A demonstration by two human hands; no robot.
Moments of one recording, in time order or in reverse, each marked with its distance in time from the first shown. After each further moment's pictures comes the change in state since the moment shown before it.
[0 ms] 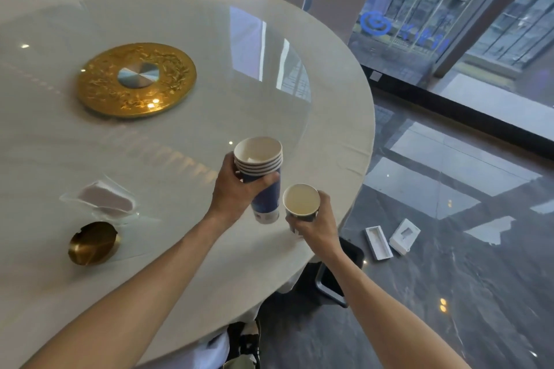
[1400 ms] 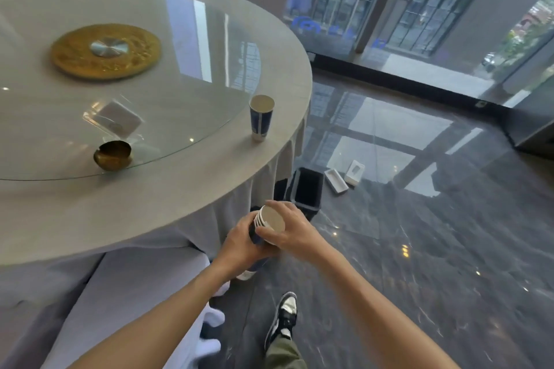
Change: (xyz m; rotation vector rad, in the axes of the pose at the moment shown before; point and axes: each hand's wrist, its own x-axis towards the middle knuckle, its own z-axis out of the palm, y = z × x) left_hand -0.394 -0.137 -0.078 0.327 -0.513 0.006; right_hand -0.408 0.015 0.018 -0.341 -0.224 -0.040
